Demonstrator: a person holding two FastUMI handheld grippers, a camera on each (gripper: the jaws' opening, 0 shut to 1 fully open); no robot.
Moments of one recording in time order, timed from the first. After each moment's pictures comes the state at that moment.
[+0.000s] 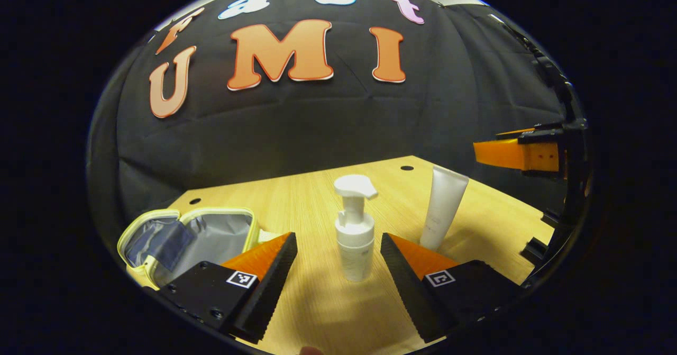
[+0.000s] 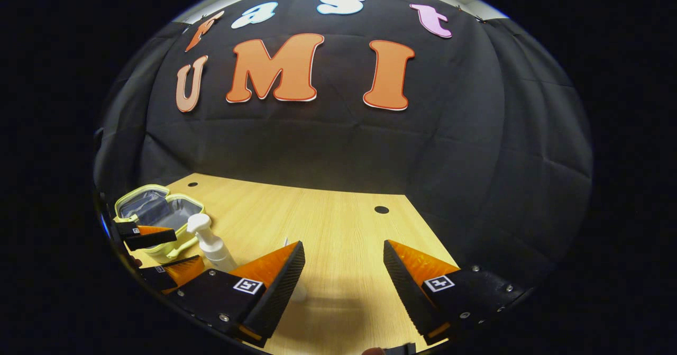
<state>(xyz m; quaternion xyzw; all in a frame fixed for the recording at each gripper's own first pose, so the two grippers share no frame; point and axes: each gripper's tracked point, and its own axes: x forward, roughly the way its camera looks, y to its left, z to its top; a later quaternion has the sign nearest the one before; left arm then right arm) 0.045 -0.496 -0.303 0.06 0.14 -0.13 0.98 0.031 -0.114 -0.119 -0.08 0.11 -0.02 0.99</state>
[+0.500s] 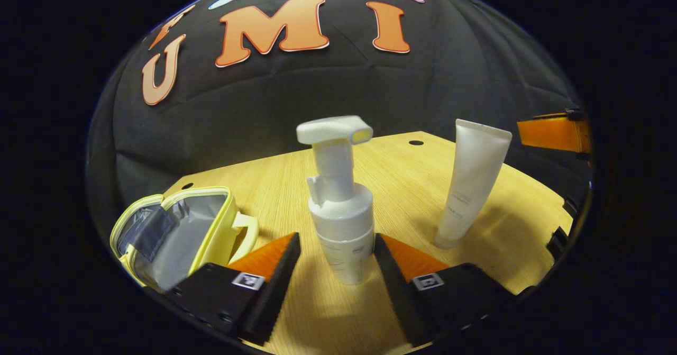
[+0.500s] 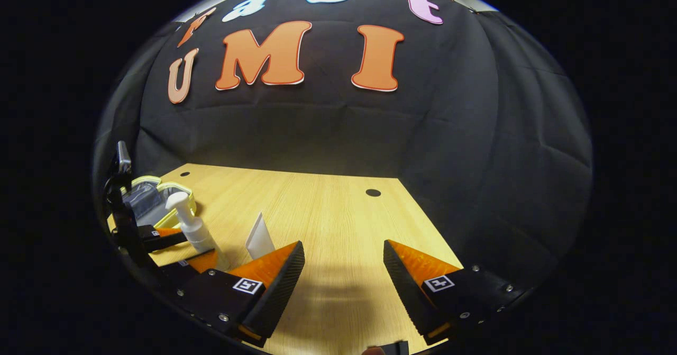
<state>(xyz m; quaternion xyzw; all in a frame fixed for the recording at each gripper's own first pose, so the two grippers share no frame) 0.087 -0.518 -0.359 0.06 0.19 -0.10 0.98 0.026 -0.137 -0.154 -0.07 0.15 -0.03 0.99</state>
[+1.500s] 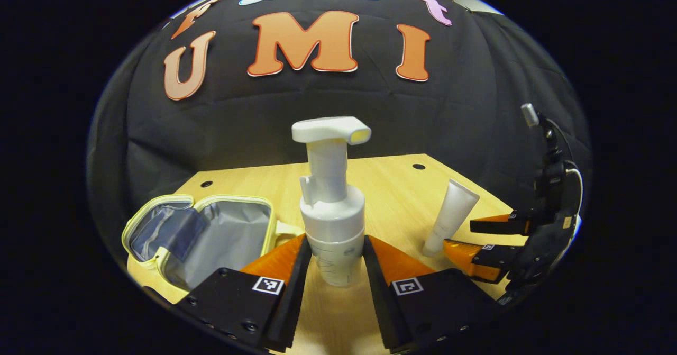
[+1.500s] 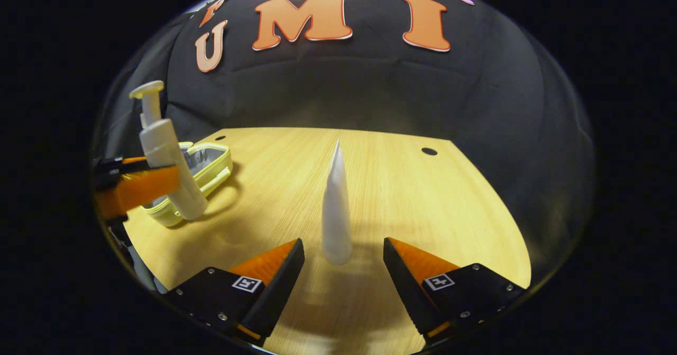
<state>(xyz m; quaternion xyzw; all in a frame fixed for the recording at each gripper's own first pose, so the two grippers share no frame) 0.030 -0.445 -0.259 0.02 0.19 -0.08 0.98 0.032 -0.055 -0.251 -0.07 0.26 0.07 0.96</state>
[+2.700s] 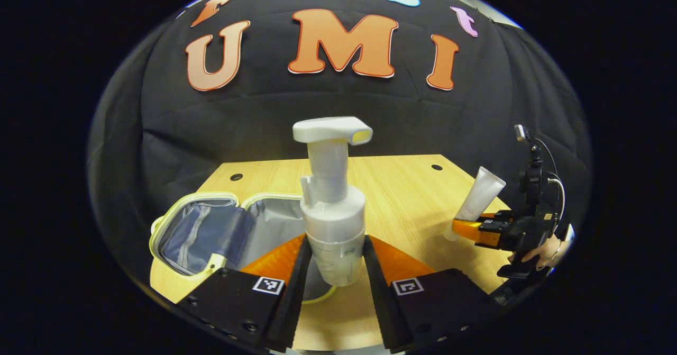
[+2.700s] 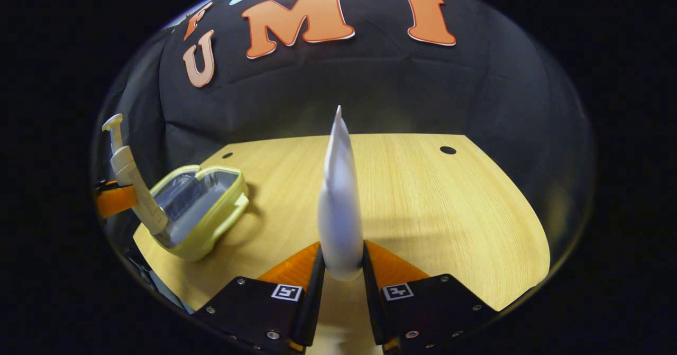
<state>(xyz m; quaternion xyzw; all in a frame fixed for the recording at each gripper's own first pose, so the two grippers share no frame) 0.010 -0.317 -0.205 0.01 0.24 -0.09 0.97 0.051 0.016 -0.203 0.00 0.25 0.08 0.96</state>
